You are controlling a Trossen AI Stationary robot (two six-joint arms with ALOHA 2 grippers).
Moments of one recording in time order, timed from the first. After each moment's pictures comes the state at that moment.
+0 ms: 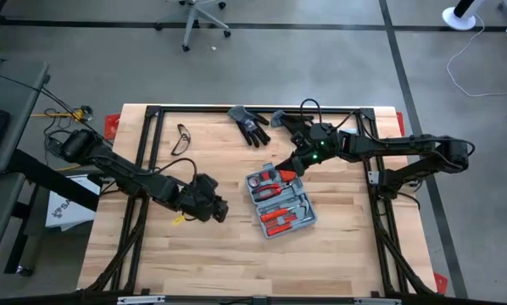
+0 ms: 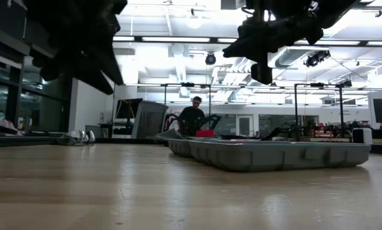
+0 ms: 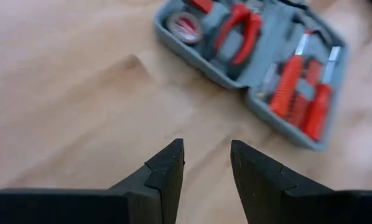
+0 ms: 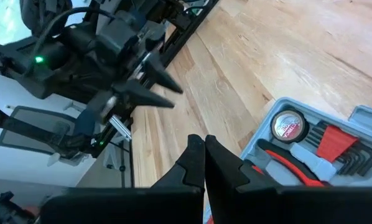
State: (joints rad) left arm -0.41 1.39 0.83 -0.45 -0.49 -1.27; right arm -0.23 1.31 0.77 0.09 -0.42 0.76
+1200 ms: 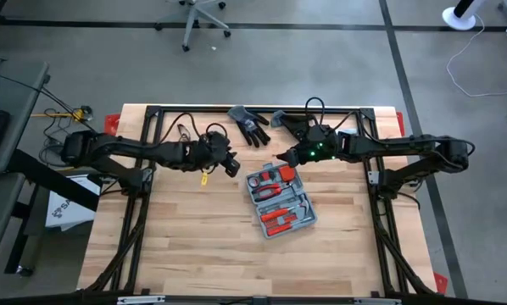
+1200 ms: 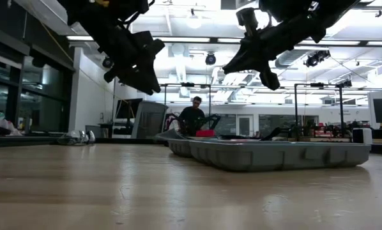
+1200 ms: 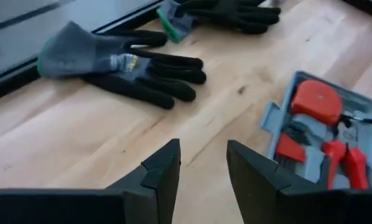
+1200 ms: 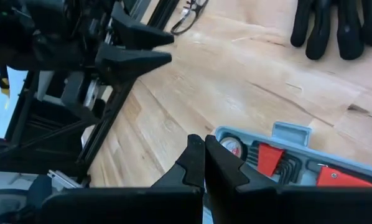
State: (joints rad) left arm 0.09 1.39 0.83 -0.22 -0.49 -0.54; right arm -0.23 1.31 0.77 0.03 -0.12 0.89
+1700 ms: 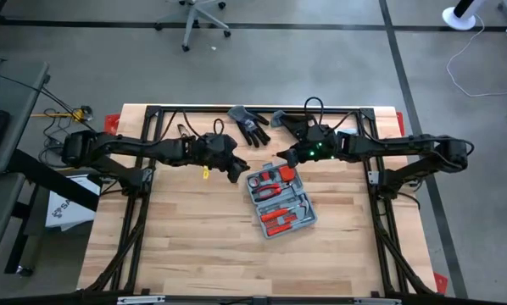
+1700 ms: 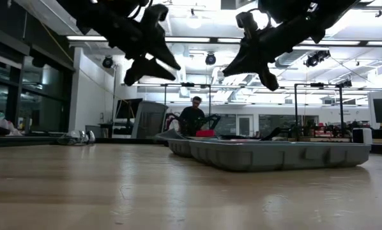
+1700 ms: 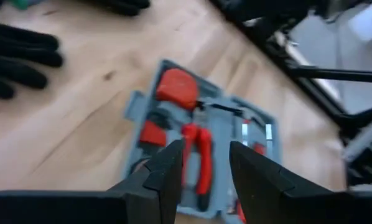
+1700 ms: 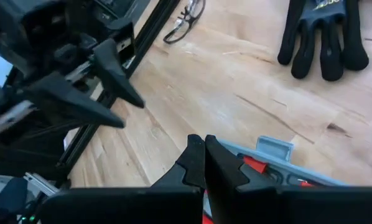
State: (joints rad) left arm 0.14 1.39 0.83 -0.02 0.02 -0.62; right arm -0.23 1.32 0.77 0.03 -0.07 0.81
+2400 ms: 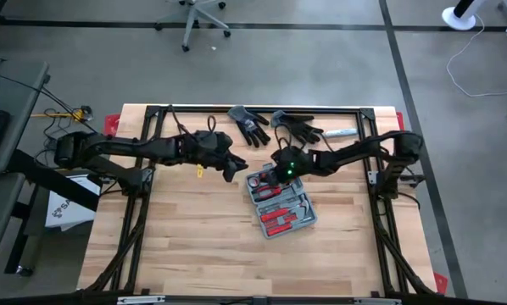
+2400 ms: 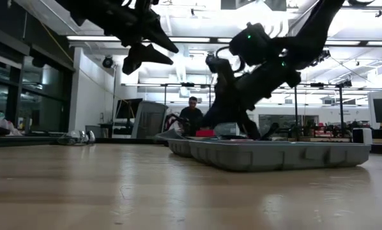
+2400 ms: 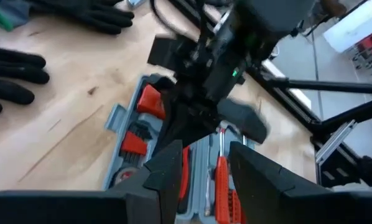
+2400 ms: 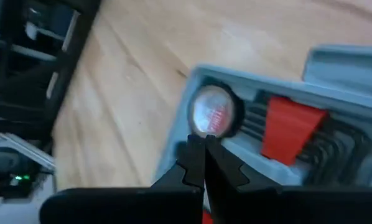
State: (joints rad) left arm 0.13 1.30 0.83 -0.02 0.04 -0.63; right arm -0.14 1.80 0.77 0.39 -0.22 0.91
